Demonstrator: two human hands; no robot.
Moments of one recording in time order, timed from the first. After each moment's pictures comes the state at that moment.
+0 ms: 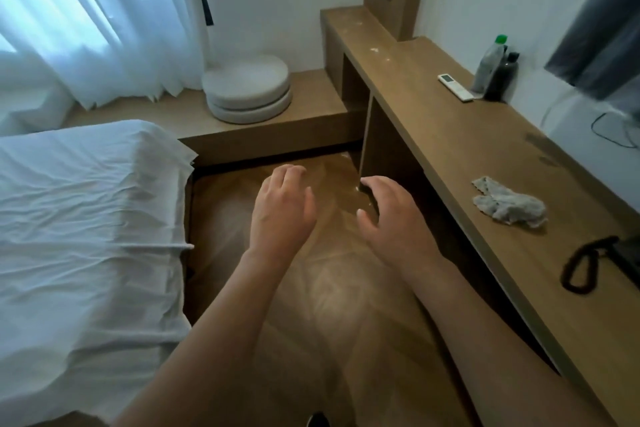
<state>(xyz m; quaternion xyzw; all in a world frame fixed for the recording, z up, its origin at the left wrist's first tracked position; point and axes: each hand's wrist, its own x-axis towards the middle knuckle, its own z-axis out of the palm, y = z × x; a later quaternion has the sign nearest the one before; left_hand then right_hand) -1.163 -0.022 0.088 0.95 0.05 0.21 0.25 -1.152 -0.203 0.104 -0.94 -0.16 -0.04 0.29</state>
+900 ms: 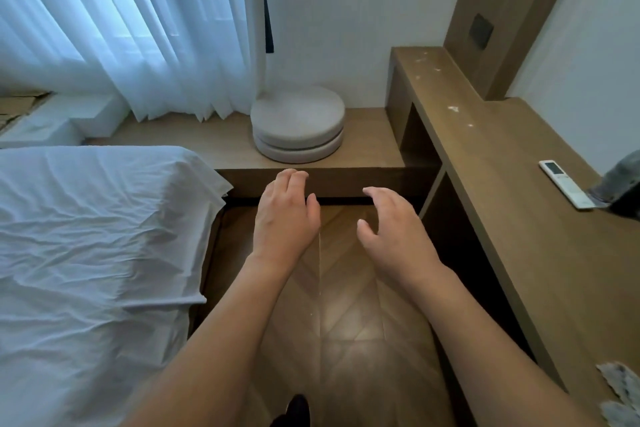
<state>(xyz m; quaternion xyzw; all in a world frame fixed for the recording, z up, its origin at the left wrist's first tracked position) -0.870 0.127 0.093 0.94 0.15 0.24 0.19 -0.827 -0.045 0.108 -0.94 -0.23 0.00 0.27</state>
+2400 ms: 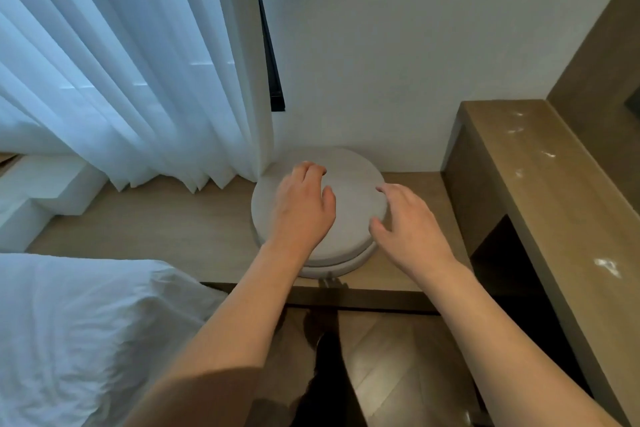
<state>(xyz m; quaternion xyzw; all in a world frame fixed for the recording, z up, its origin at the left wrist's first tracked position) -0.241 0.445 0.086 0.95 0.15 0.21 0.18 -0.195 0.272 0.094 -0.92 -0.26 0.05 0.28</state>
